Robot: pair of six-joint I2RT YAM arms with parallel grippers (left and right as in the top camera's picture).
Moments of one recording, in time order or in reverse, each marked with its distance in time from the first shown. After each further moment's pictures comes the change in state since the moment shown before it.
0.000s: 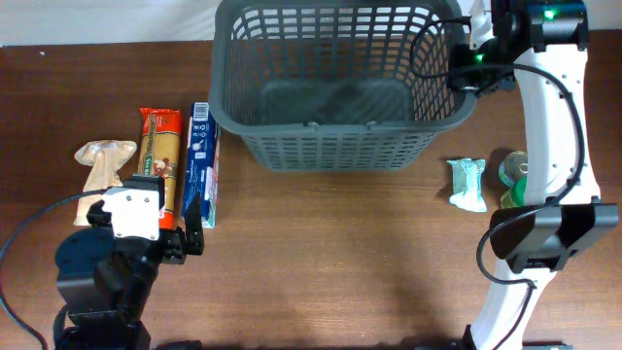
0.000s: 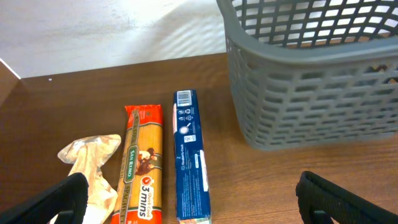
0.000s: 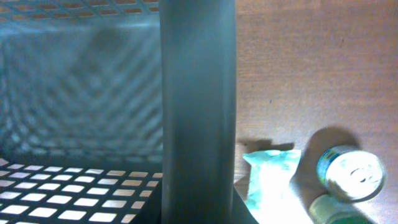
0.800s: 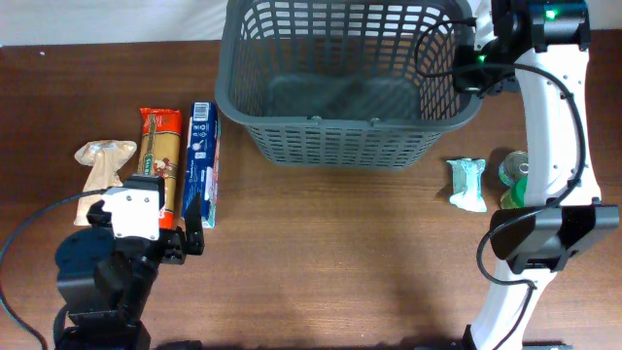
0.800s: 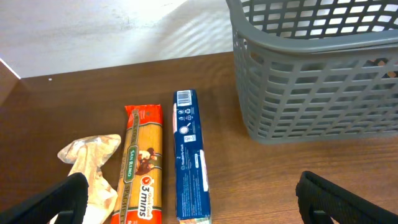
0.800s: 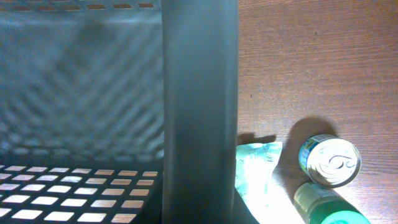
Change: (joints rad) left arm 0.000 0.000 0.000 0.000 0.000 0.000; right arm 0.000 -0.002 0.005 -0.014 0.079 -0.008
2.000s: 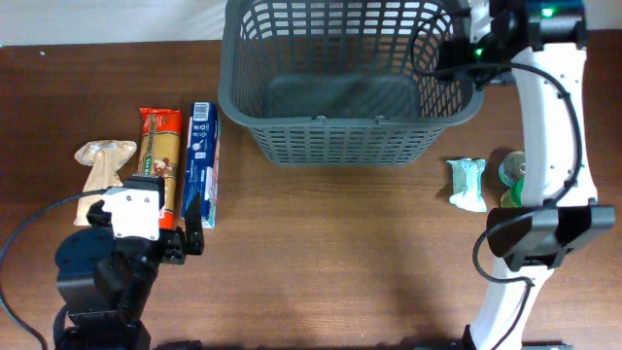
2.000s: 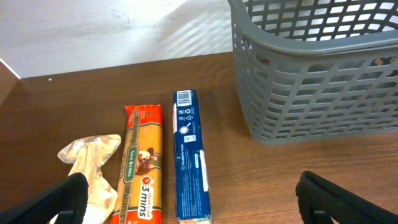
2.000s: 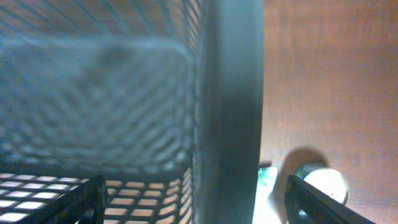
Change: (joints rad) left arm 0.000 0.000 0.000 0.000 0.000 0.000; right arm 0.020 0.011 0.108 0.031 -0.014 -0.051
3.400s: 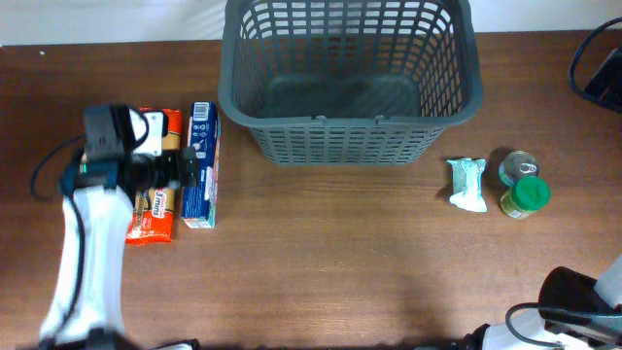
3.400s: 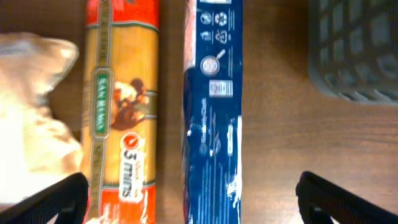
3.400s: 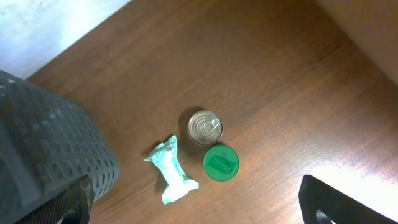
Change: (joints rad) left arm 0.098 0.843 0.288 -0.086 0.025 -0.023; right arm -0.429 -0.371 -0.126 -0.120 0.089 0.205
